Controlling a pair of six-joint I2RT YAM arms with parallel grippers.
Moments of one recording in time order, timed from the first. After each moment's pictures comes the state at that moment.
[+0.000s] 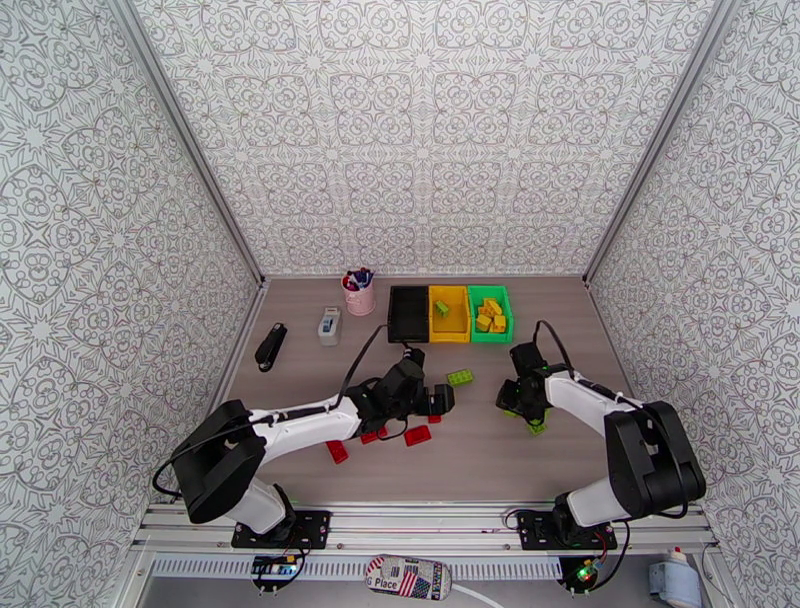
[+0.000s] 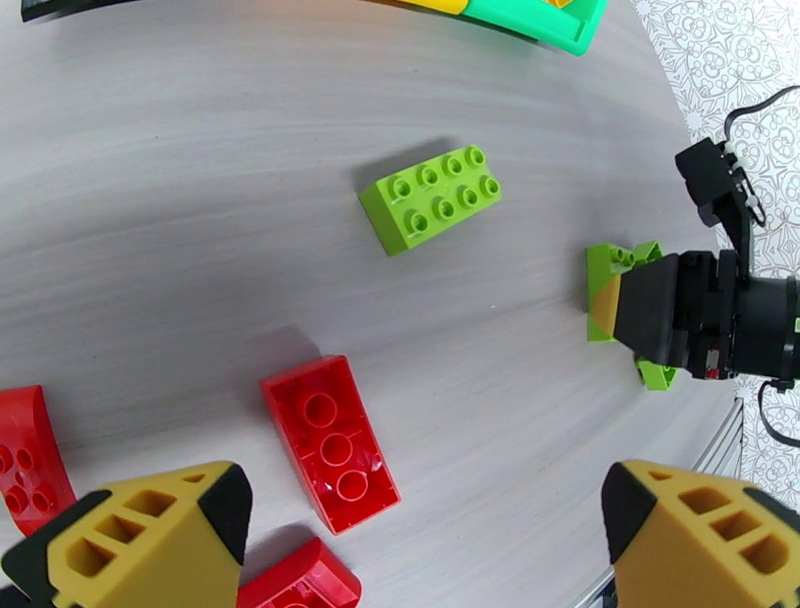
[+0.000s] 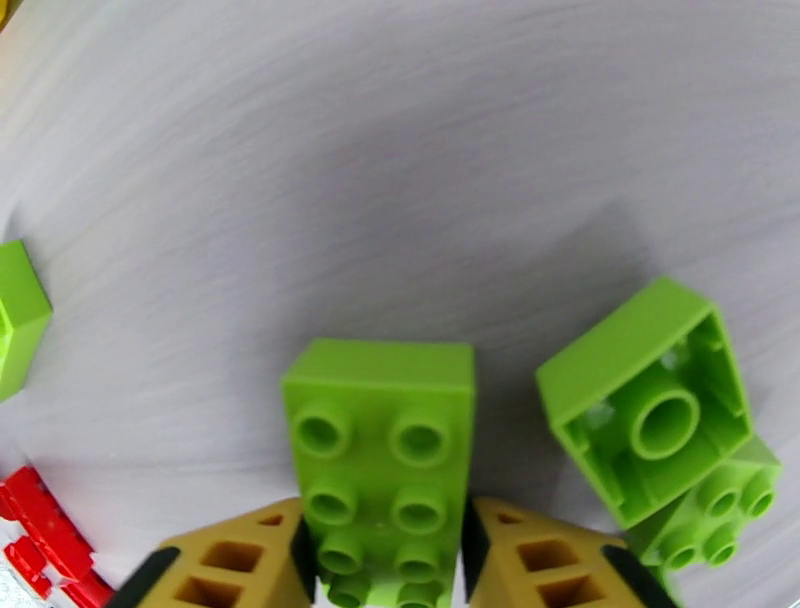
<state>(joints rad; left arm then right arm) -0.89 1.56 0.86 -0.03 0.00 -0.84 0.24 1.50 0.77 -0.58 -0.06 0.63</state>
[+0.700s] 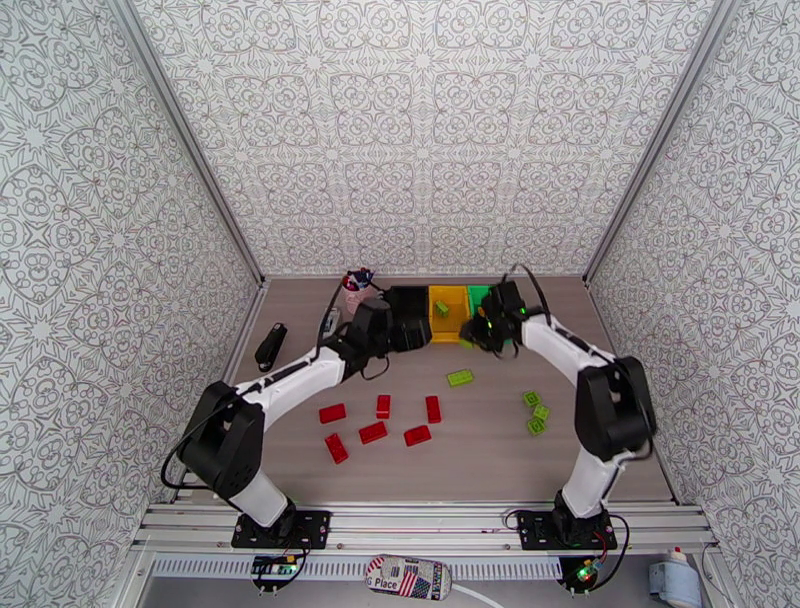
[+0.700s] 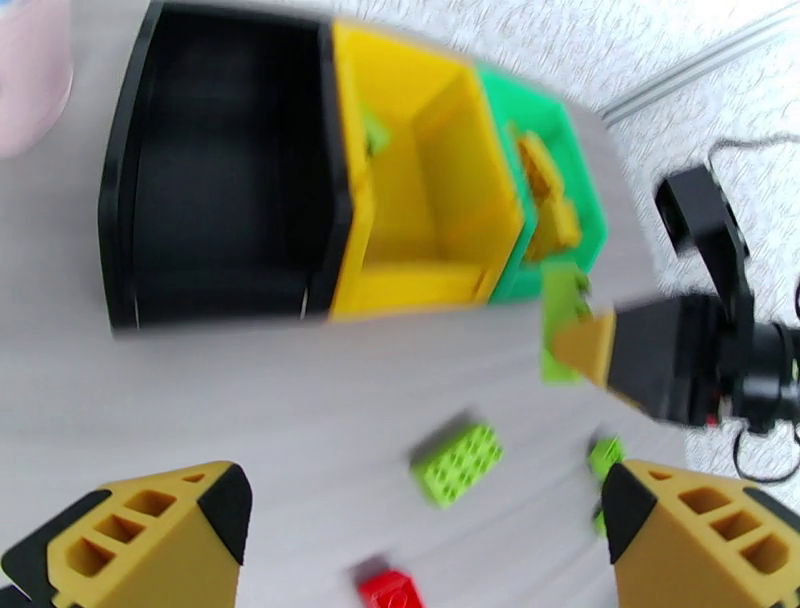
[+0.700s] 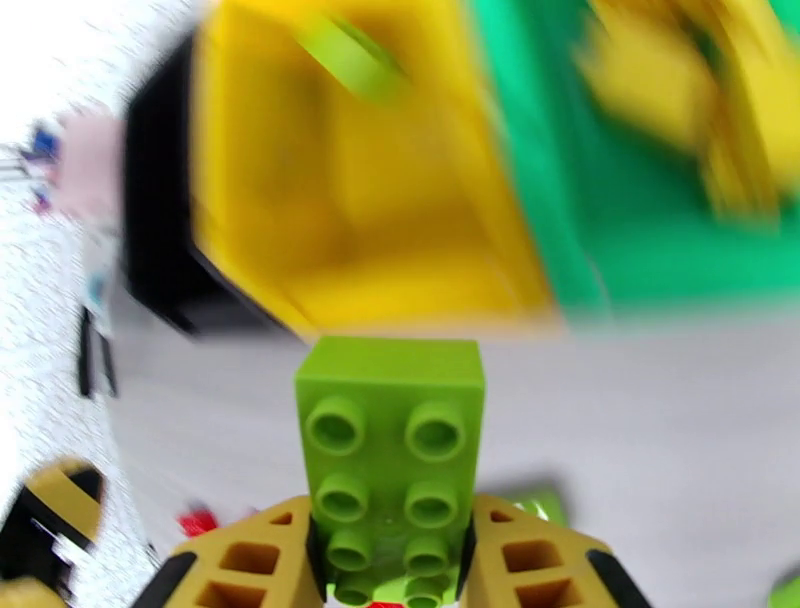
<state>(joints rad) -0.54 1.66 1.20 -0.10 0.20 -0.67 0.28 1.92 1.56 -0.58 -0.36 0.67</state>
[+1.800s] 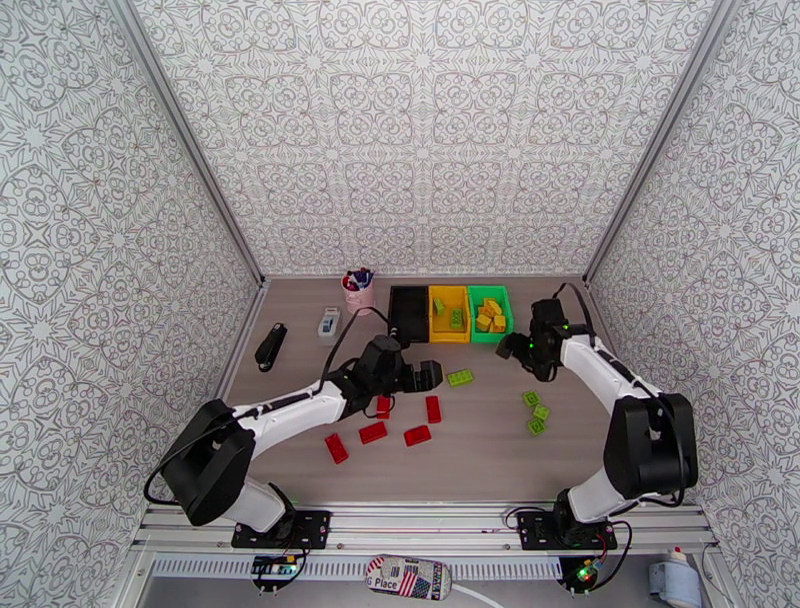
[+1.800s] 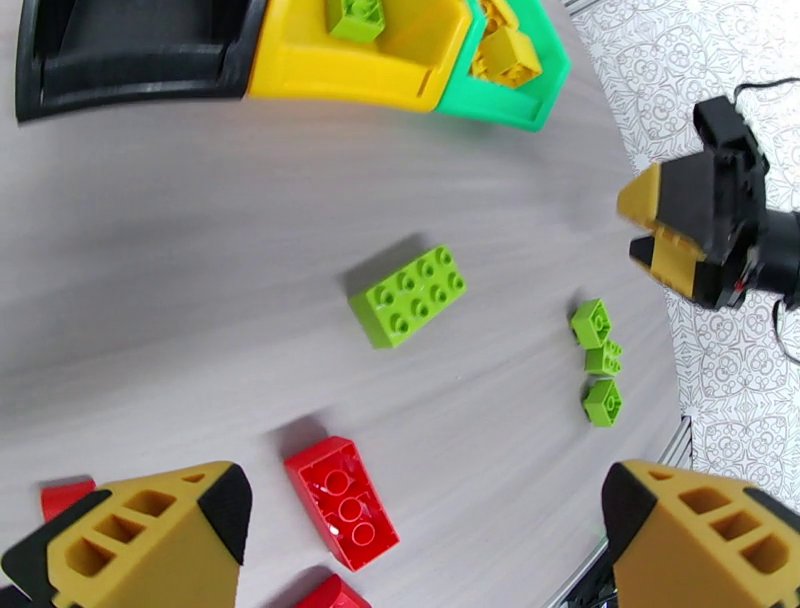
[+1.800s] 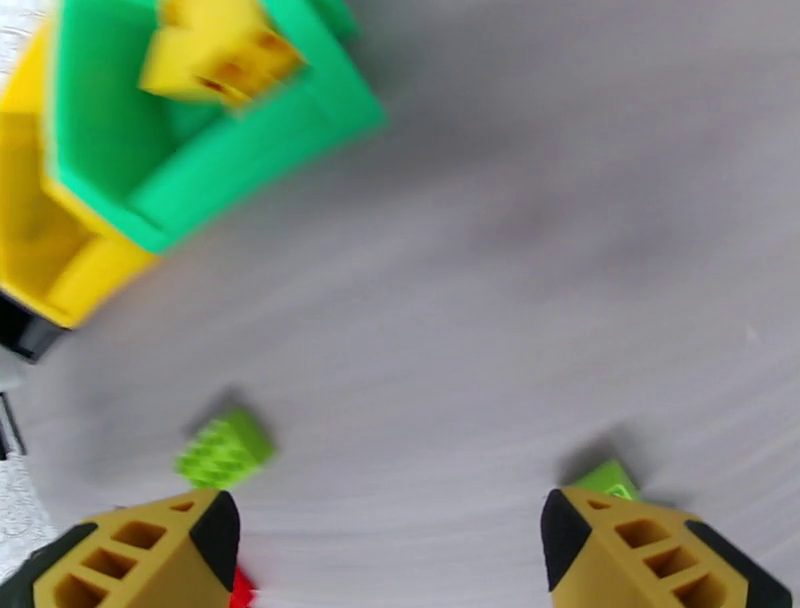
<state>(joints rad) -0.73 1.52 0.87 0.01 0.19 -0.78 0.09 1.58 1.09 -0.70 -0.14 0.58</state>
